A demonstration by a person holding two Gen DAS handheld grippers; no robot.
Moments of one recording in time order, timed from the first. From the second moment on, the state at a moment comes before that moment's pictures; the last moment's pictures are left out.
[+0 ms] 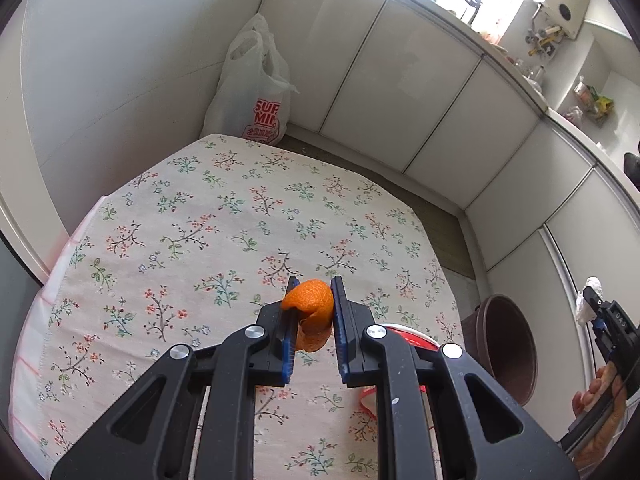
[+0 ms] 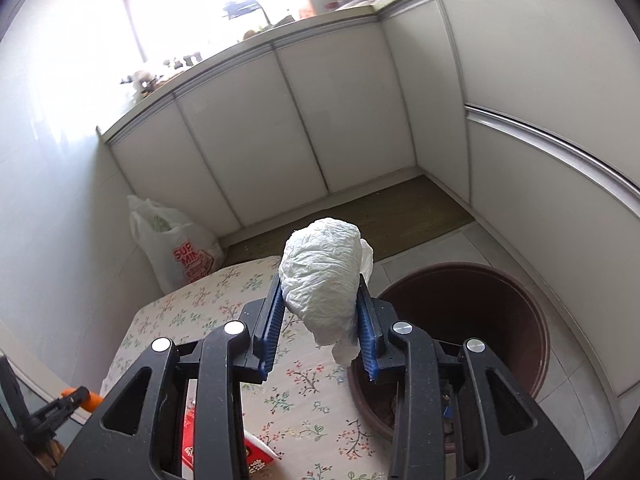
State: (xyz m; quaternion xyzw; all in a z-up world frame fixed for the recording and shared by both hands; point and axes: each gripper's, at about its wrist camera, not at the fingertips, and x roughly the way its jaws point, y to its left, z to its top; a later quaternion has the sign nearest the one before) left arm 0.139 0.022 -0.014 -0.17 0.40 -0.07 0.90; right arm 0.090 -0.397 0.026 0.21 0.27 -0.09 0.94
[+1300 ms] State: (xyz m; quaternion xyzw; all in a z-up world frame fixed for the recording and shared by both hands) left arm 0.150 -0.262 0.045 -0.08 0.38 -0.26 0.89; right arm 0.023 -0.521 -0.003 0.44 0.20 -0.23 0.84
